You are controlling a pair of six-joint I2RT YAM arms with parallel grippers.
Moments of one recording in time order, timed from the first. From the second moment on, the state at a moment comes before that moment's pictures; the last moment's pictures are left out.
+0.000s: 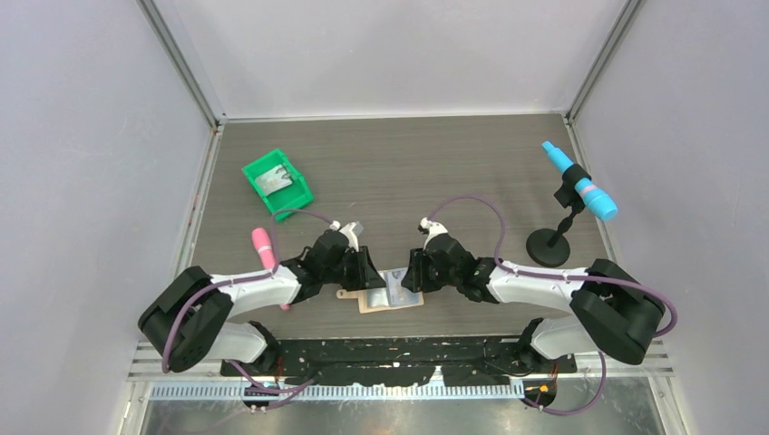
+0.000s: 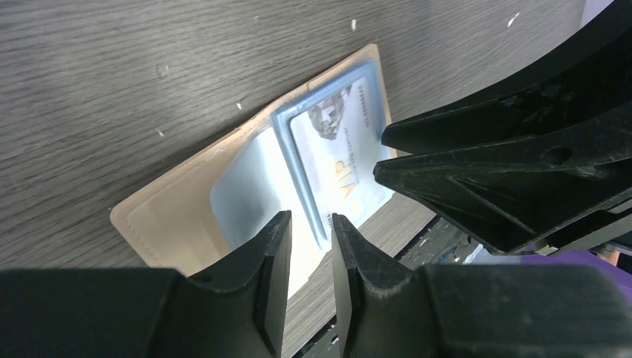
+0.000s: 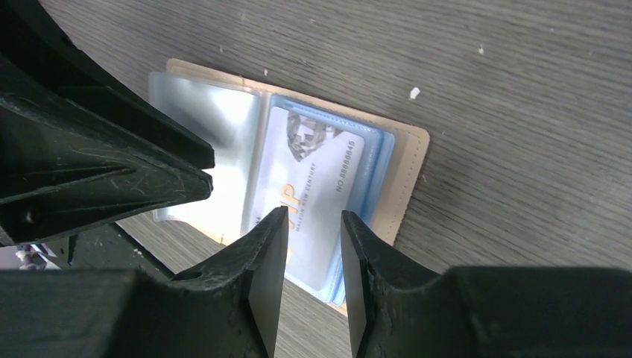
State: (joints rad) left arm -0.74 1.31 0.45 0.17 0.29 -0.84; right arm 0.88 1.33 0.52 0.08 -0.04 0.69
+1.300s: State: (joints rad) left arm -0.75 1.45 0.37 0.41 0.31 -0.94; right arm 0.87 1.35 0.43 0.23 -0.05 0.75
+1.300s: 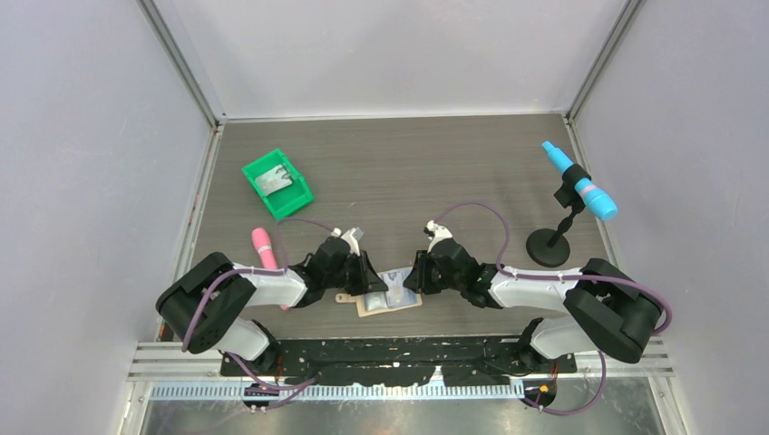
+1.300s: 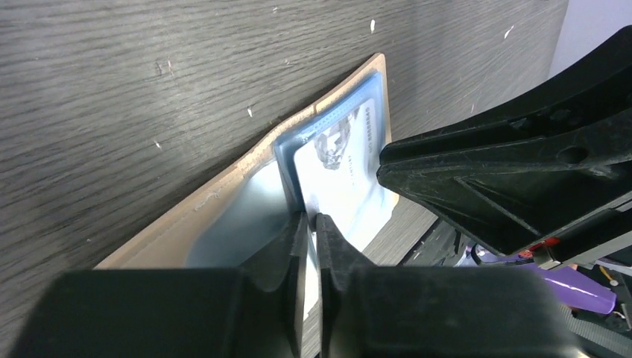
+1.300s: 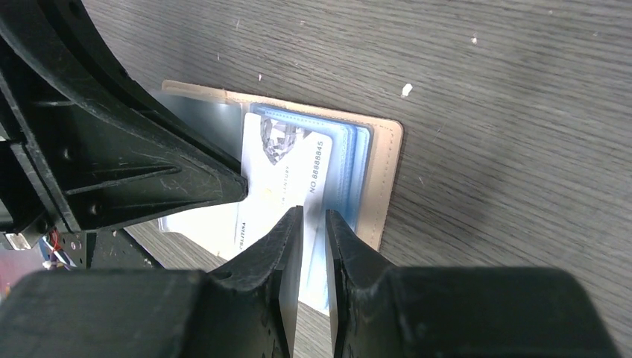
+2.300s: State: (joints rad) left arm -0.75 1.22 0.32 0.28 0.28 -0.99; right arm 0.85 1.35 0.41 0.25 -0.06 0.76
